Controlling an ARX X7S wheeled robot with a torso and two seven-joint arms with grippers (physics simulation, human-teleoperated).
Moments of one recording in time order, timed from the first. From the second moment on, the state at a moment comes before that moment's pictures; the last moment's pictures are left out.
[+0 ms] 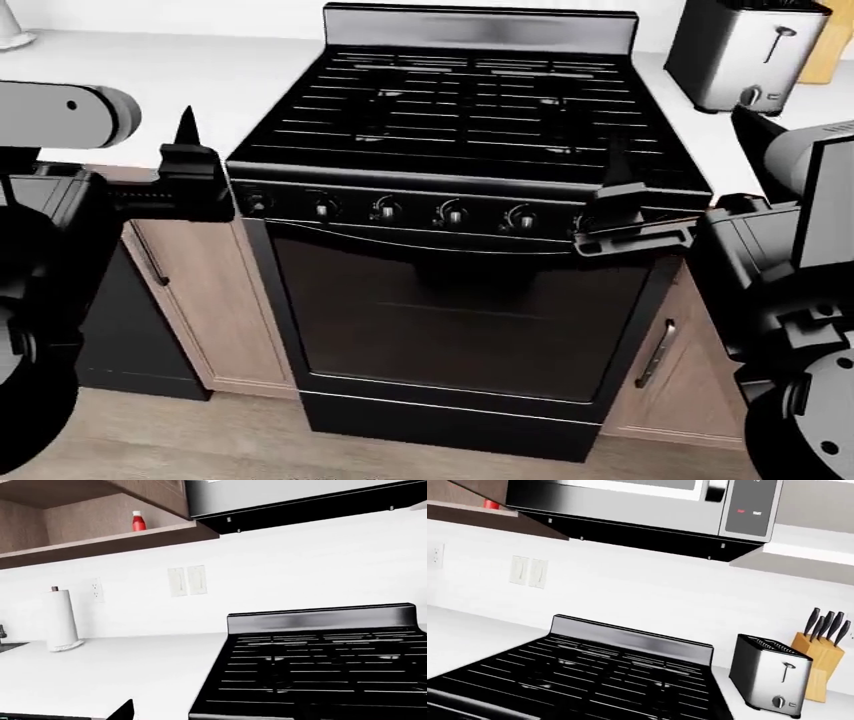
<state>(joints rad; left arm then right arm) -1.07 -1.08 0.69 0.67 -1.39 -0.48 -1.05 0.87 0.91 -0.41 -0.81 1.26 0.71 0.94</state>
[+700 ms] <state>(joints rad) -1.06 -1.07 0.70 0.68 -1.38 -0.48 -1.05 0.82 0.93 -0.40 -0.82 1.23 0.68 0.95</state>
